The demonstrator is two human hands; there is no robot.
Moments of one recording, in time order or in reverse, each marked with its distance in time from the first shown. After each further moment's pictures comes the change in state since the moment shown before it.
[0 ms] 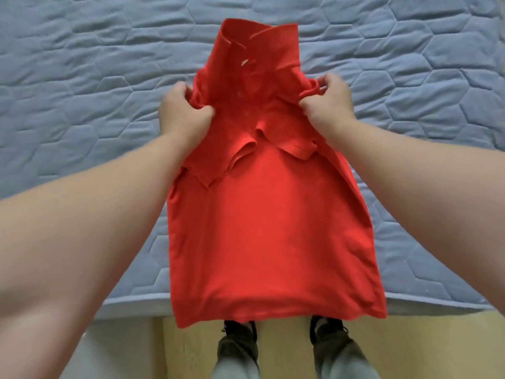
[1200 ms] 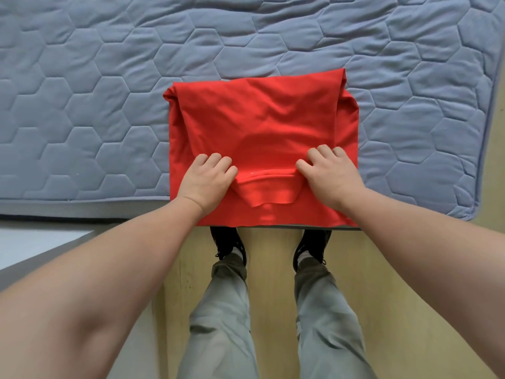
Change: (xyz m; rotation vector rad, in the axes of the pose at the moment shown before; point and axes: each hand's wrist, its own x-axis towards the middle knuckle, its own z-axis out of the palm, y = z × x) left_hand -0.278 -0.109 0.008 0.923 -0.318 0.844; right_hand -0.233 0.160 -0.049 -1.248 -0.357 -0.832
